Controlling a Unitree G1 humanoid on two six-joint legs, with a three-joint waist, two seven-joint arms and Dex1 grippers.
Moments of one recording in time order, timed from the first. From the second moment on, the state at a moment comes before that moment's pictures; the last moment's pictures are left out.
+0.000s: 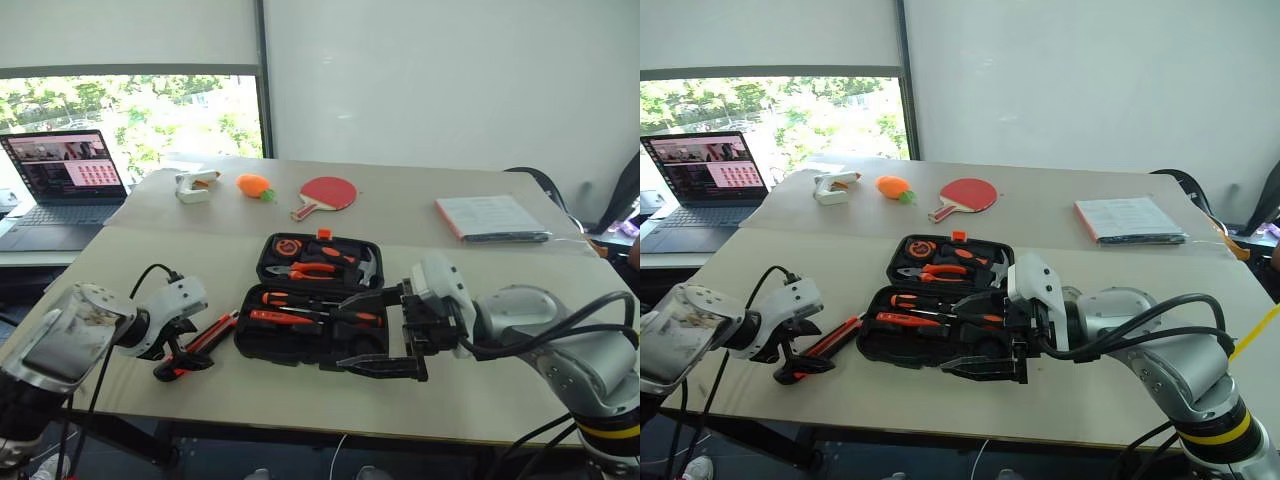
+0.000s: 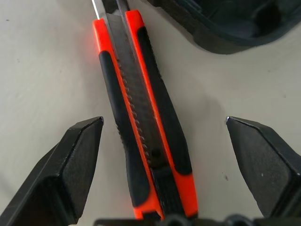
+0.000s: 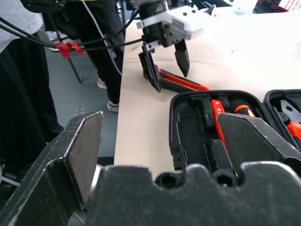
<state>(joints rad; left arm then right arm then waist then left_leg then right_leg) -0.48 1.09 -0.25 -0.22 -0.14 1.07 -1.15 -0.47 -0.79 0.08 -0.63 0.81 0.79 0.90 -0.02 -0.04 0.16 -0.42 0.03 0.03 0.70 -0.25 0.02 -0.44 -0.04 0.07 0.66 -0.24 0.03</state>
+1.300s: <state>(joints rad) -1.06 0.73 -0.50 0.18 -0.01 0.52 -1.38 -0.42 -0.85 0.02 -0.66 0.84 0.81 0.88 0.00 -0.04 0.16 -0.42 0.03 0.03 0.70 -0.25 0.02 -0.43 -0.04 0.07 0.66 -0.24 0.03</state>
